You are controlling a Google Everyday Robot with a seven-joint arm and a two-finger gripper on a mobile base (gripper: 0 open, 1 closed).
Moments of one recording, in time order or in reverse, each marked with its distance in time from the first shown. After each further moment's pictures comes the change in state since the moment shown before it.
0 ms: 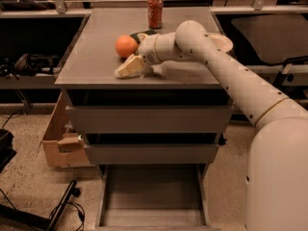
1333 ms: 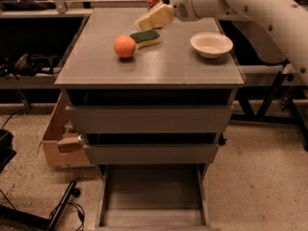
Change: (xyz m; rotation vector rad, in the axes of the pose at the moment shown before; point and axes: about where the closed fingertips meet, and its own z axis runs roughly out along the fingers) arm -0.122 -0.025 -0.167 0.281 -0.011 0.043
